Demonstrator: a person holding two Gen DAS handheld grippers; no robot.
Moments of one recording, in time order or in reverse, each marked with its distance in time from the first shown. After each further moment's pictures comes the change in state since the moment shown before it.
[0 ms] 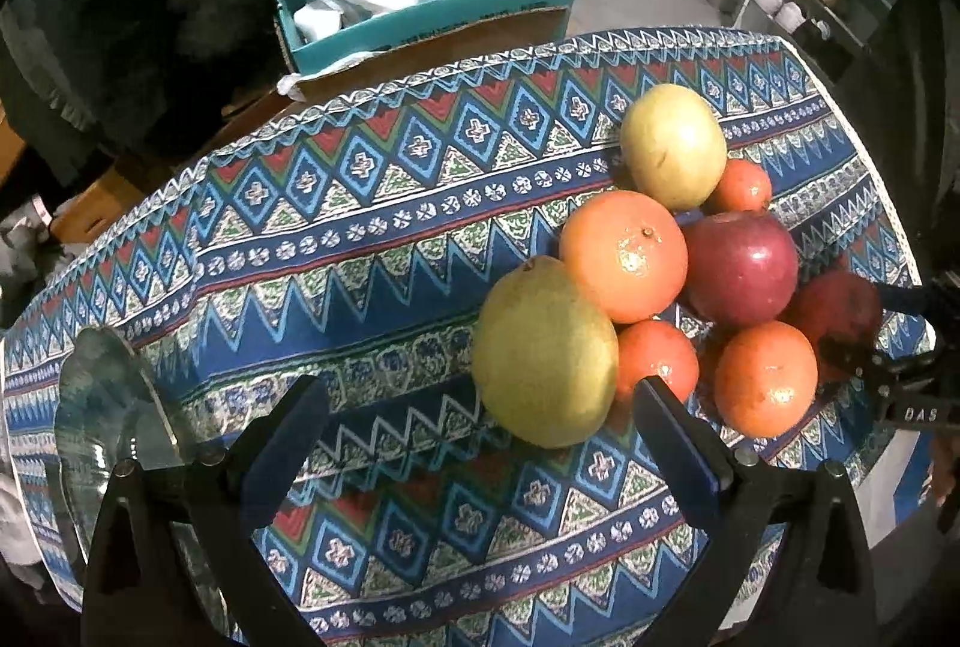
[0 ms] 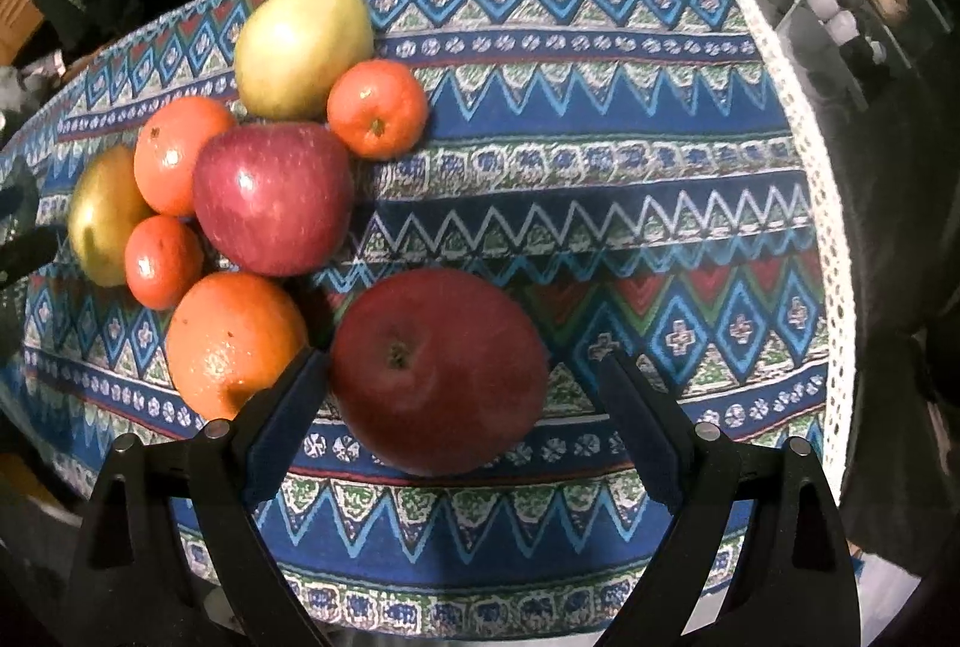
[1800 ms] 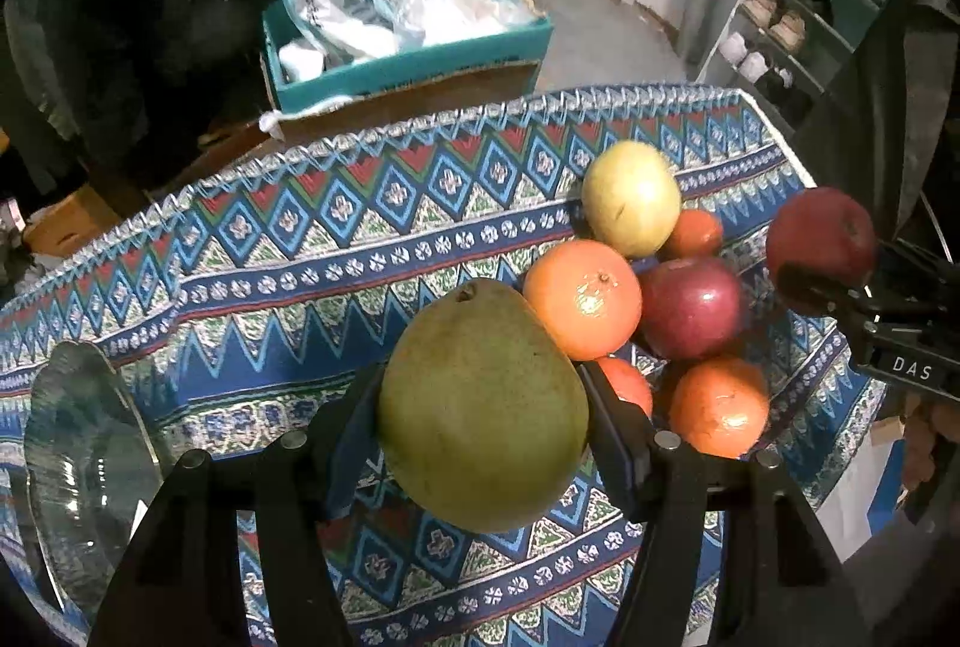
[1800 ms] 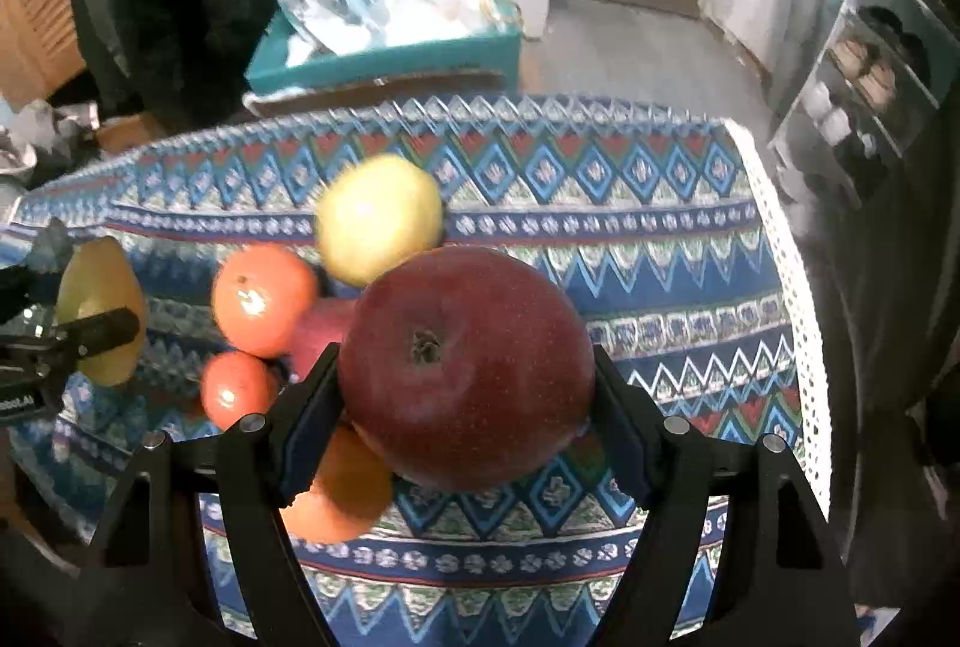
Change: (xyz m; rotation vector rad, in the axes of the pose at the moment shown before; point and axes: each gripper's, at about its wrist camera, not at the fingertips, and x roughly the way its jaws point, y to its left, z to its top) left arm -0.023 0.010 -0.002 -0.023 -0.136 -0.106; right arm -0.056 0.036 0.021 -0.046 -0.331 0.019
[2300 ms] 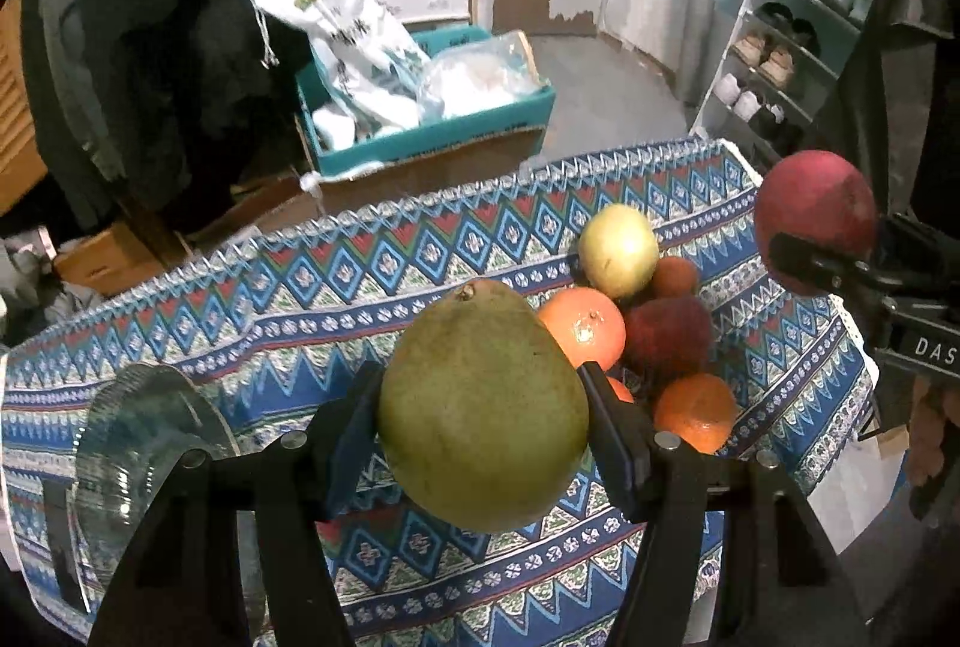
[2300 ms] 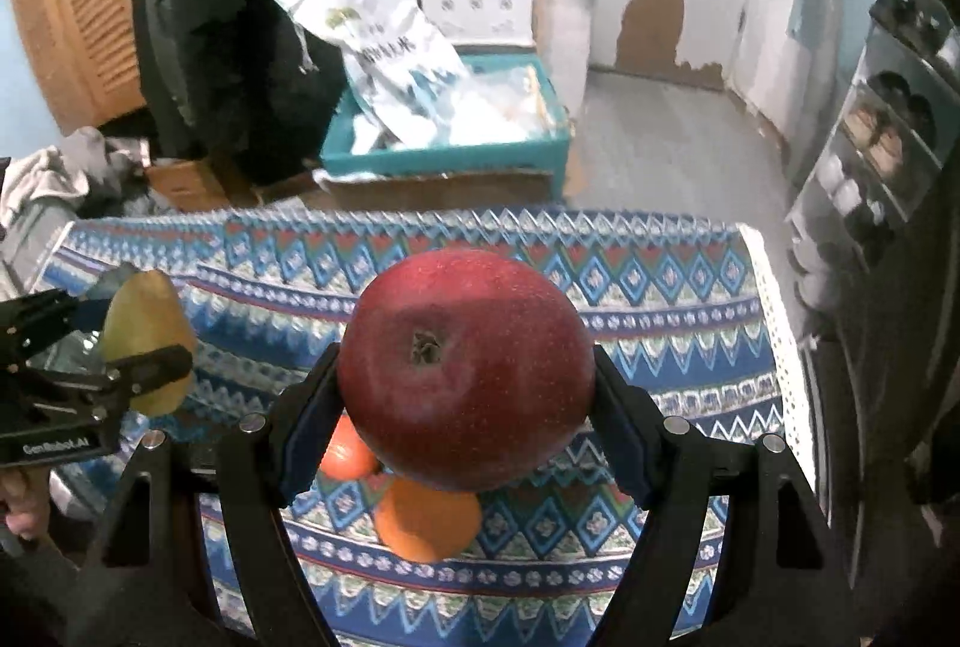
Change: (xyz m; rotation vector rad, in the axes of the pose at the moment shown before) left arm -0.064 0.004 -0.002 0.018 -0.129 0.039; right arm -0.061 0.040 0.030 -0.052 -0.165 0.062
